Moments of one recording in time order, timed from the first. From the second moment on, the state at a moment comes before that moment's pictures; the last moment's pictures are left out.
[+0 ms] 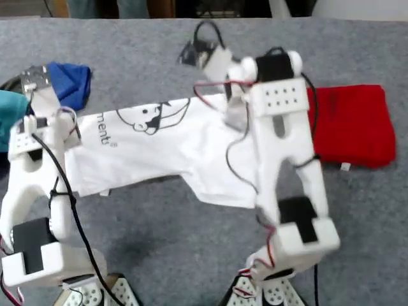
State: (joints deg) left arm -22.7 -4.6 30.8 42.9 0.1; right arm -11.1 5.0 -19.6 100.9 51.7
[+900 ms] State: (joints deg) left arm -22.7 -4.3 42.9 23.9 0.1; right arm -24.0 -21.8 52.4 67.3 56.8
